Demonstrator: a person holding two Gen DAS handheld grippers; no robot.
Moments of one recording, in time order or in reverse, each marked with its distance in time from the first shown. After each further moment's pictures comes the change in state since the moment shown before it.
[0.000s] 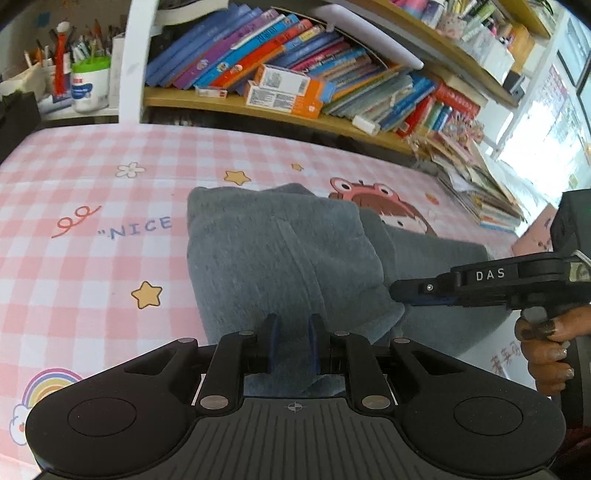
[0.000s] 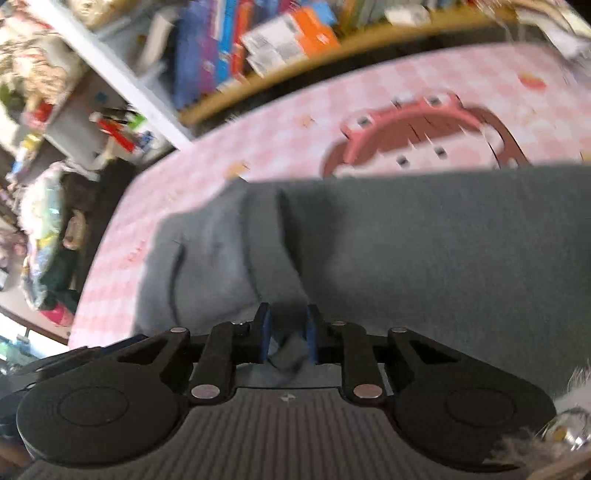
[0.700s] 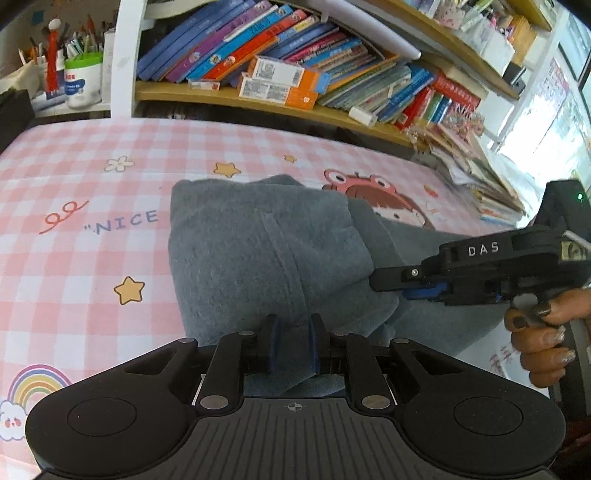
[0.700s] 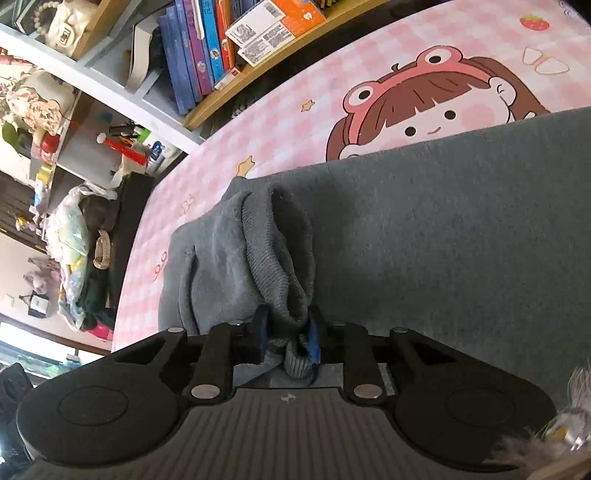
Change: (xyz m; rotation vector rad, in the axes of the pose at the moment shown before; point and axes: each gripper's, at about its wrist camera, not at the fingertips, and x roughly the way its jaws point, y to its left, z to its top) left arm 0.004 -0.013 -0.001 -0.003 0.000 0.003; right arm 0.014 -0.019 0.009 0.117 0.048 0.134
